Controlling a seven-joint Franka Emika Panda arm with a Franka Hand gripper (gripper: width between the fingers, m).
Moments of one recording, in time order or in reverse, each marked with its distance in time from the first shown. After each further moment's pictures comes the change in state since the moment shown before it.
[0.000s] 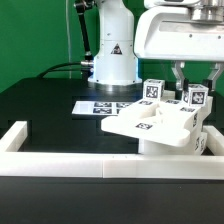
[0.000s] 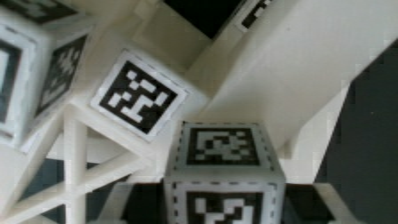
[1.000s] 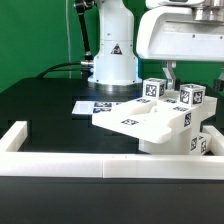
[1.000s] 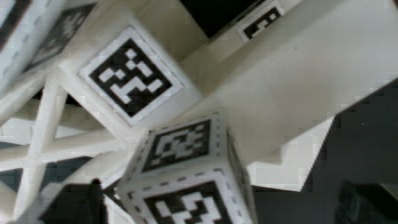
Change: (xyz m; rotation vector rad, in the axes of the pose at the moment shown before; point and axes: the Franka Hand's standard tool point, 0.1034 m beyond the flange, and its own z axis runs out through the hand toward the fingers) arm -0.001 -0.002 0.000 0.000 0.000 -0.128
